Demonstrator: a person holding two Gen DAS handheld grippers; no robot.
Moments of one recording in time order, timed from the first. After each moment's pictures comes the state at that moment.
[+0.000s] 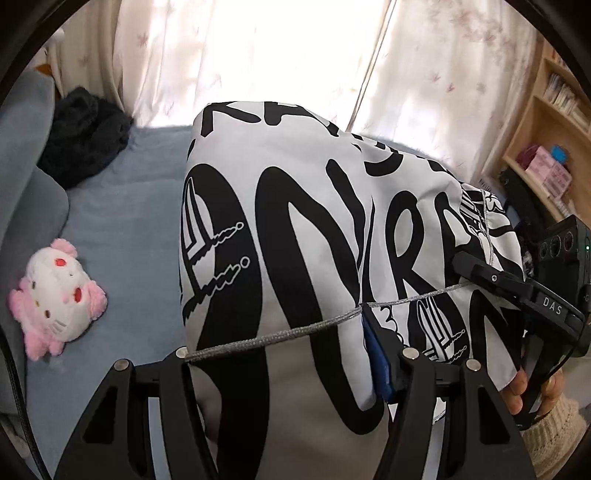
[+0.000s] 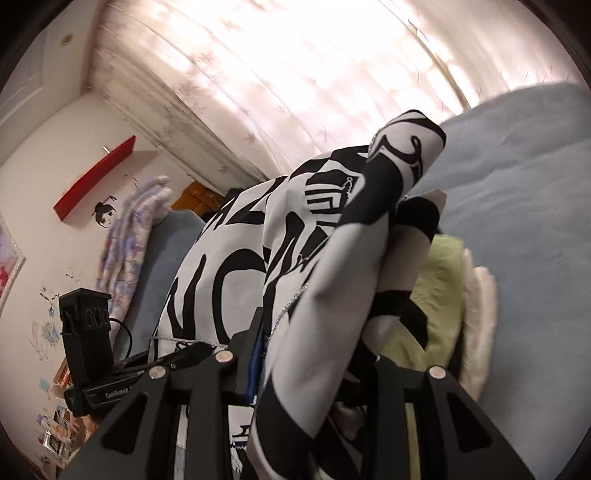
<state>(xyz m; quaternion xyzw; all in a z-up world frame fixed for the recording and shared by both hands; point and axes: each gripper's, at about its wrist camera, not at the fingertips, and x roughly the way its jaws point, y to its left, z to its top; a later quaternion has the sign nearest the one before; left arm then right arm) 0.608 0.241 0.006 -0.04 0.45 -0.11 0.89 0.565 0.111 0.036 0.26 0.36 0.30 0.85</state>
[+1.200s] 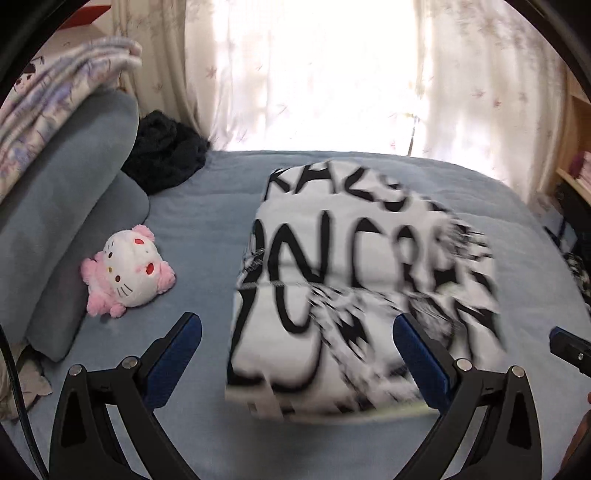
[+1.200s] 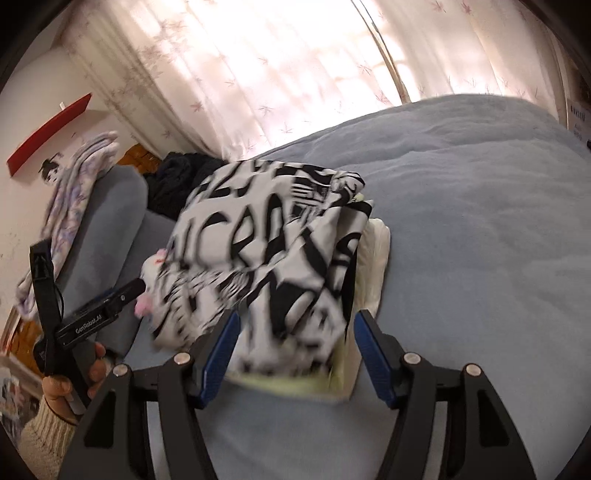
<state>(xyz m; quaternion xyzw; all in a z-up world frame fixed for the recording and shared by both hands) 0.478 0.171 0.027 0.00 0.37 0.05 0.93 0.442 0.054 0.064 0.15 0.41 0.21 0.88</state>
